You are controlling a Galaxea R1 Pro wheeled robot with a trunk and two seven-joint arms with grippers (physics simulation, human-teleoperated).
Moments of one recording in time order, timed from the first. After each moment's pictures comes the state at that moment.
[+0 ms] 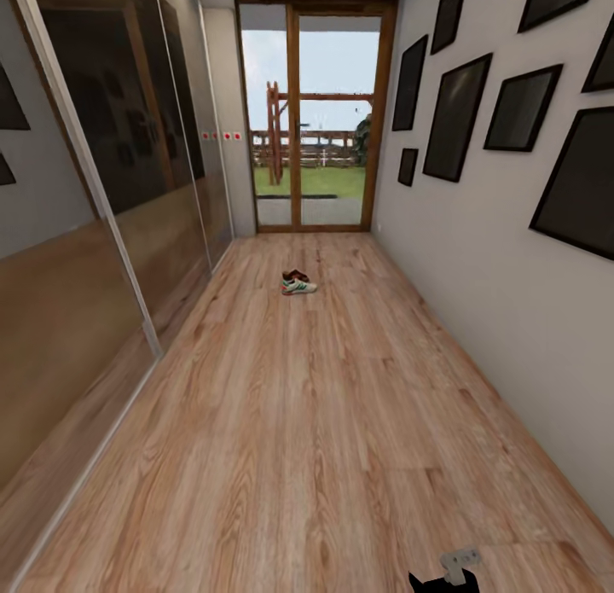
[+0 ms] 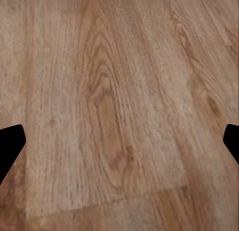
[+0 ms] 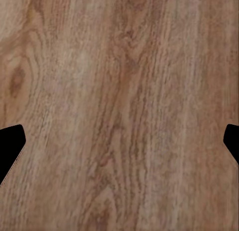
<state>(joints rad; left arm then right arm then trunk) -0.10 0.16 0.45 -0.43 -0.05 -0.45 -0.73 -0.44 -0.13 -0.14 -0.04 0.19 -0.35 0.26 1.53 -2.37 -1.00</state>
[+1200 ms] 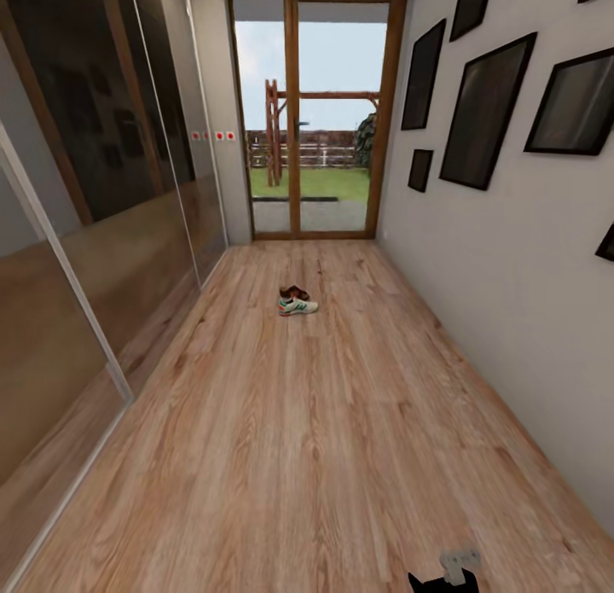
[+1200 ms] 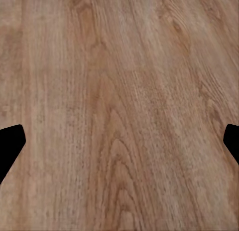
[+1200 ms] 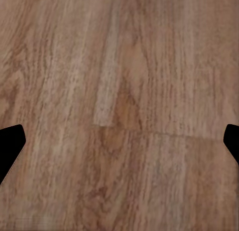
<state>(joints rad) -0.10 0.16 0.45 -0.43 -0.05 -0.45 -0.73 -0.44 -0.12 -0.14 -0.04 0.19 -0.35 0.26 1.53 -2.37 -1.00</state>
